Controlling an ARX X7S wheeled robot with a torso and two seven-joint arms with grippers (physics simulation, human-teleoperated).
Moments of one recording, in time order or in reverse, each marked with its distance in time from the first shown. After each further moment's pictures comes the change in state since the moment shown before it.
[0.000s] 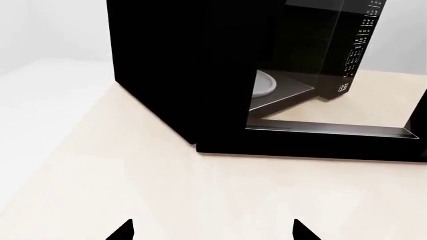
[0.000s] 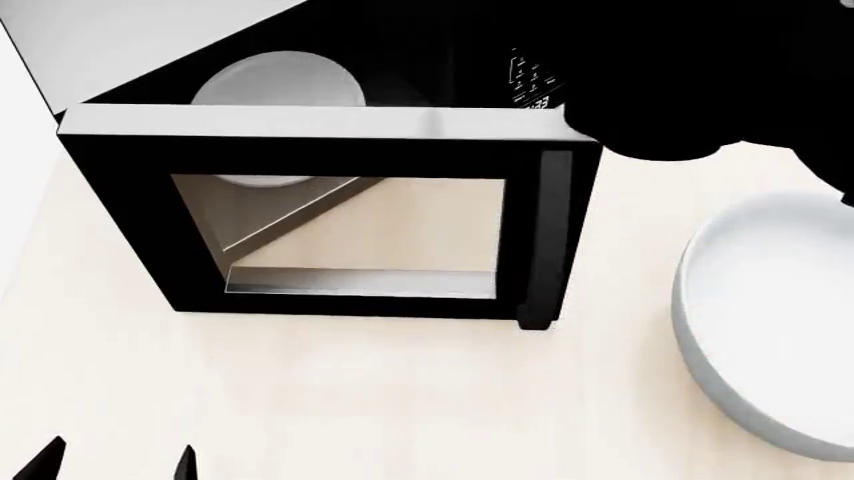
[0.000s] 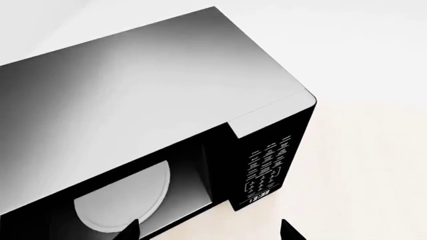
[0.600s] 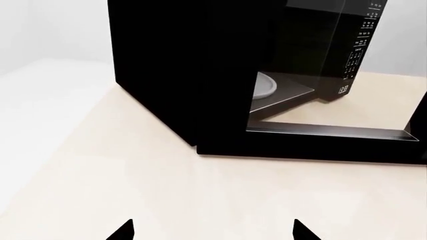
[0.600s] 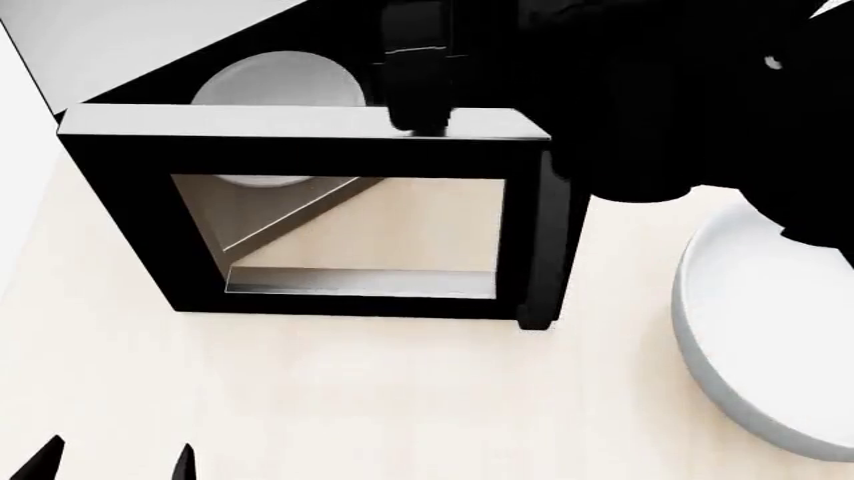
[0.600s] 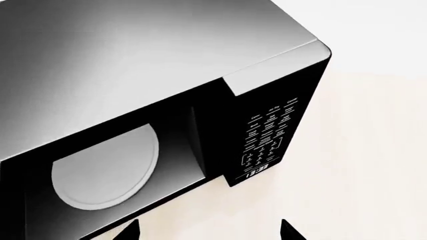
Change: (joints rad) left arm -0.002 -0.006 0.004 0.002 -0.005 0.005 -0.006; right arm -0.067 -0.015 -0.041 0.037 -0.038 -0.006 -0.033
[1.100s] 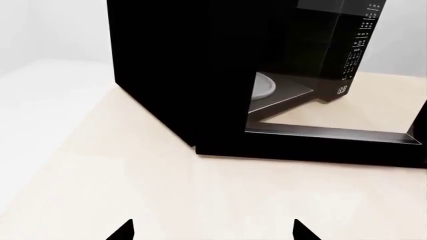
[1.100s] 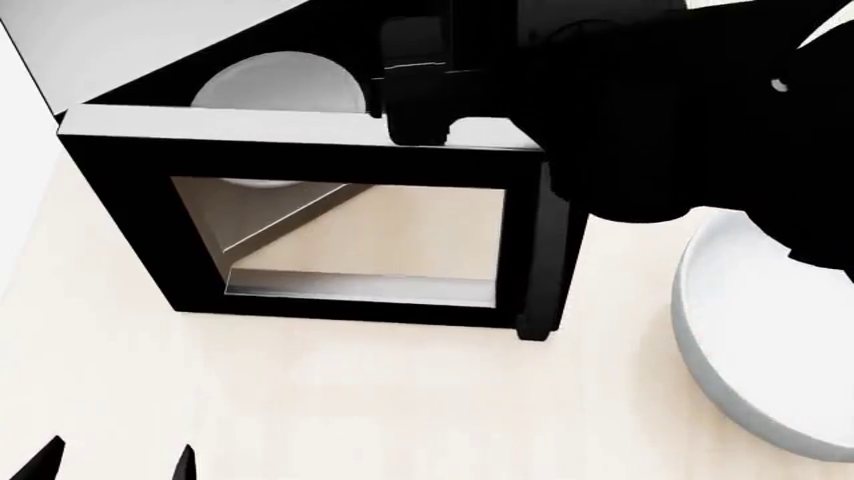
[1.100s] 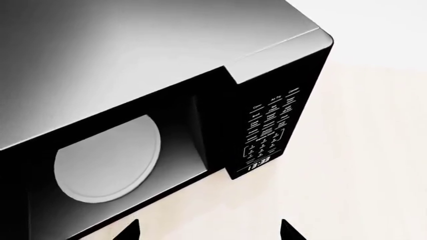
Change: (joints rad) left arm 0.001 -0.005 0.006 0.003 -0.002 0.002 -0.006; right arm -0.029 0.015 0.023 -0.042 0.023 0.001 0.039
